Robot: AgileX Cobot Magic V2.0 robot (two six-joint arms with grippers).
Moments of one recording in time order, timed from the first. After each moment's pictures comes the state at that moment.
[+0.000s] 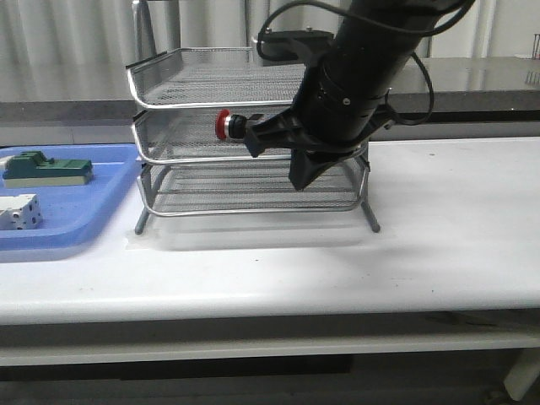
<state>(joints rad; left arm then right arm) -0.07 0.22 -0.24 -0.22 0.09 0.45 0.53 1.91 -1.35 0.01 0.41 -0.02</state>
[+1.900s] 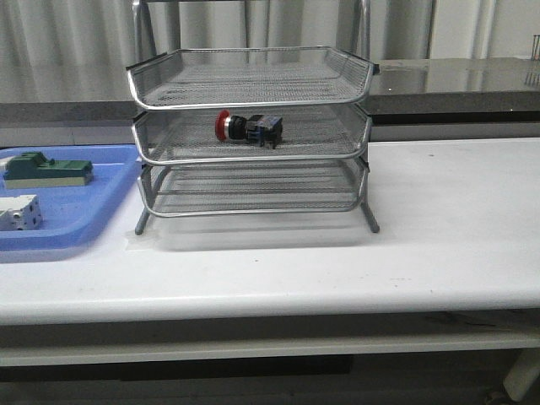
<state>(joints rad) -0.07 0.22 -0.24 -0.22 0.09 0.45 0.15 0.43 -0.50 0.02 0.45 -0.02</state>
